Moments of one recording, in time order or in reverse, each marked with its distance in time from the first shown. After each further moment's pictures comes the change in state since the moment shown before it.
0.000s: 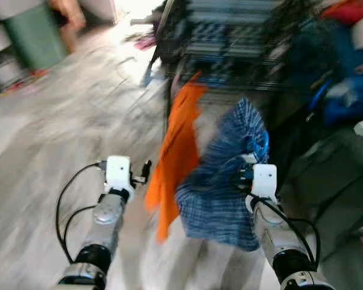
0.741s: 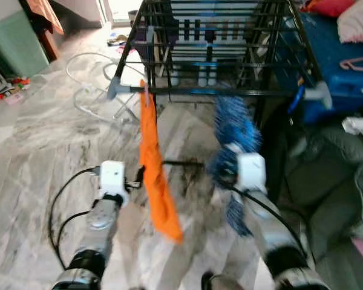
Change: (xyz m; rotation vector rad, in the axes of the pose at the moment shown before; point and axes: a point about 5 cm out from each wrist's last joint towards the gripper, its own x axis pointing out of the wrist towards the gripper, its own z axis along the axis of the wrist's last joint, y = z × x) left arm -0.013 0.013 -0.014 0.009 0.037 0.034; right arm 0.003 0.033 0.031 -0.062 -0.091 0.143
